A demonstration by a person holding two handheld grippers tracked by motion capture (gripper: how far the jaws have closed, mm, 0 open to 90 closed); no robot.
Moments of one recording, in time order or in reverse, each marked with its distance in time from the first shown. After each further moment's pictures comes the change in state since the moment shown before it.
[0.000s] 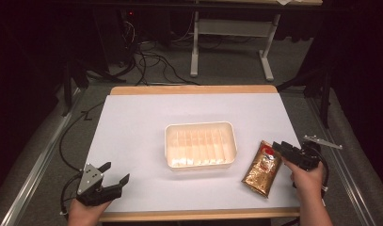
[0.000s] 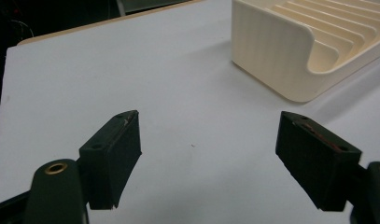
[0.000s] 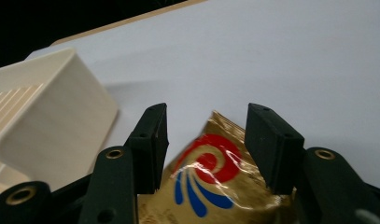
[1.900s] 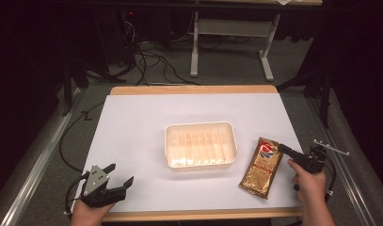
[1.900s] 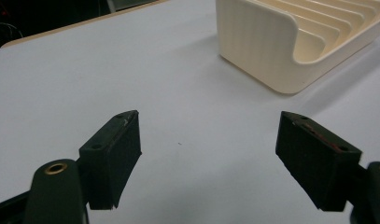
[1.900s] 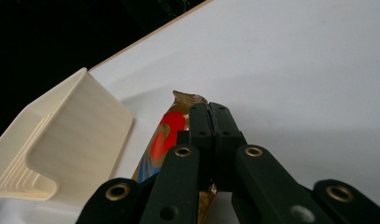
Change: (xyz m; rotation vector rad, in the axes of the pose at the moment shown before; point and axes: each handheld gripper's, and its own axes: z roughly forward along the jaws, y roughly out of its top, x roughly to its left) left arm -0.009 0.000 0.003 0.020 -0.019 0.049; right arm -0.022 -0.010 -0.005 -0.042 0.140 0.155
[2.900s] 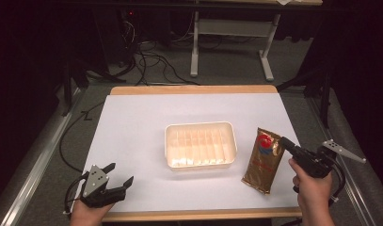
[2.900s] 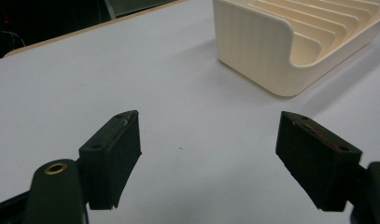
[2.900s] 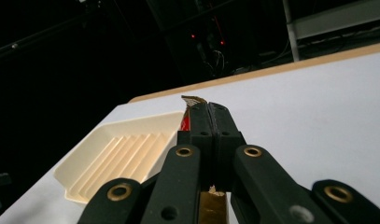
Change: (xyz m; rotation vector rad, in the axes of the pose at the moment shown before) left arm 0.000 0.002 -0.002 -0.013 -0.002 0.018; right arm 0.086 0.010 -0.043 -0.197 0.099 -0.209
